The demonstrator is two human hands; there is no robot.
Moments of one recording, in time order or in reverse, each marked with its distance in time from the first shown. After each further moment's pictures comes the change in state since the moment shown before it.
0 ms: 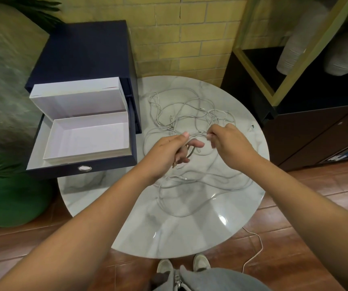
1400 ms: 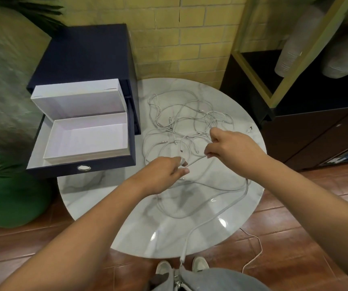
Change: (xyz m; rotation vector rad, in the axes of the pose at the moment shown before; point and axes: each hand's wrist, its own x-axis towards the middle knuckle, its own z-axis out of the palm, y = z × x) left_hand 0.000 -0.051 -0.010 0.843 -0.136 0.021; right_hand -0.018 -0.005 -0.026 -0.412 -0.095 -0.387
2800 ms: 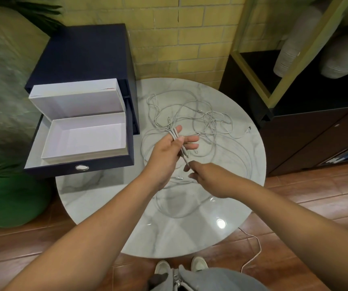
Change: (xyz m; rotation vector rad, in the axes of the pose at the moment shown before) left_hand 0.014 0.042 0.000 -1.215 0.364 -0.025; right_hand -0.005 -0.043 0.044 0.602 -0.434 0.268
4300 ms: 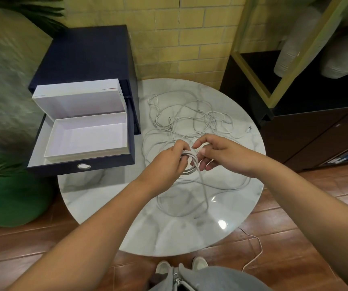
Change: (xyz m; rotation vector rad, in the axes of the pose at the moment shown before) left_hand -0.014 -0.005 -0.015 1.104 -0.164 0.268; right_hand -0.017 -0.007 -0.054 0.703 0.039 -0.007
